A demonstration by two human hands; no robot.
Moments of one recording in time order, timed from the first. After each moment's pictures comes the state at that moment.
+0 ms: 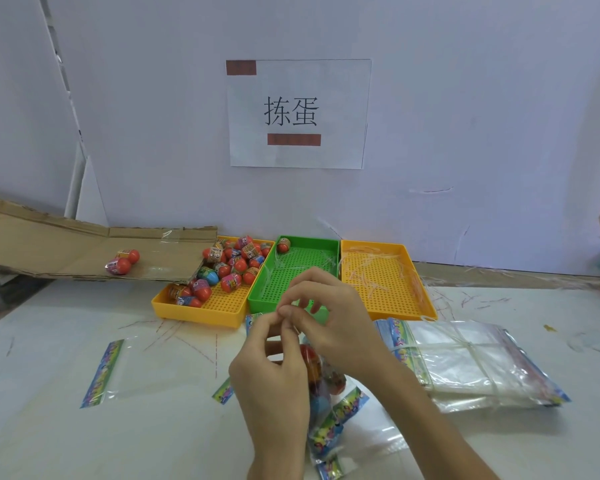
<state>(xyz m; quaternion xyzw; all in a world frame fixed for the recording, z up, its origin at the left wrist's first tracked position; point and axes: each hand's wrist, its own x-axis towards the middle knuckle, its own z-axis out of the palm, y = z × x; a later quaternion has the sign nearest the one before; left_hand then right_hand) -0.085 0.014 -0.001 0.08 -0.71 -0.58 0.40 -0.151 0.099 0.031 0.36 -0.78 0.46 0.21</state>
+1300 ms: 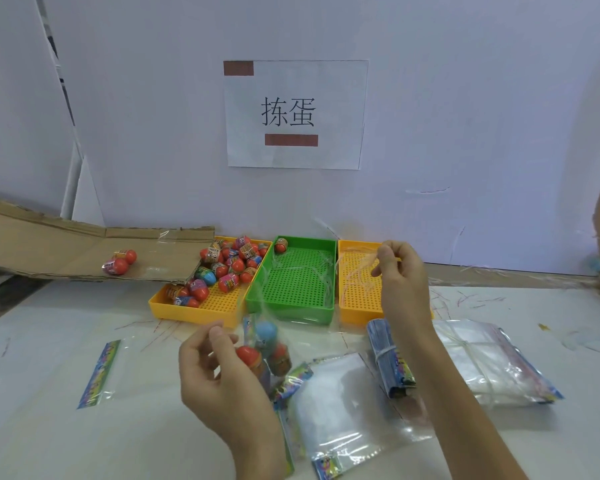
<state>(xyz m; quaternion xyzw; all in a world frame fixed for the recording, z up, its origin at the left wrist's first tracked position) -0.092 -0.003 -0.006 0.27 -0.46 -0.70 0.47 -0.177 0.151 0.046 0.03 -0.72 0.64 0.28</state>
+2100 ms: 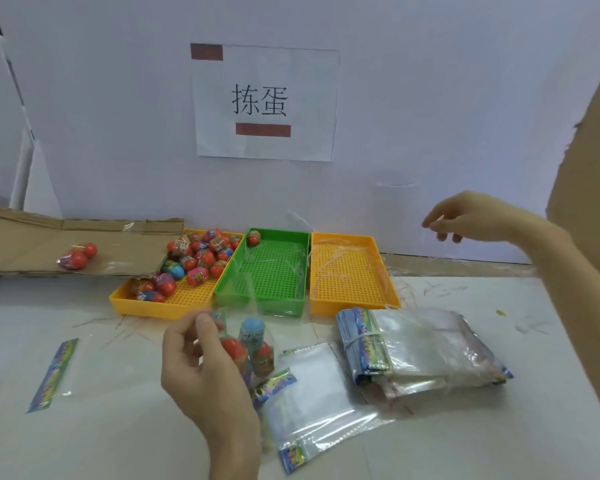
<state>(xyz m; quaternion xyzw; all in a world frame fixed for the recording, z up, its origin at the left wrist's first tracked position) -0.094 0.008 -0.007 0.23 -0.49 -0.71 0.45 -0.240 0.331 0.148 0.07 -0.98 0.17 0.03</state>
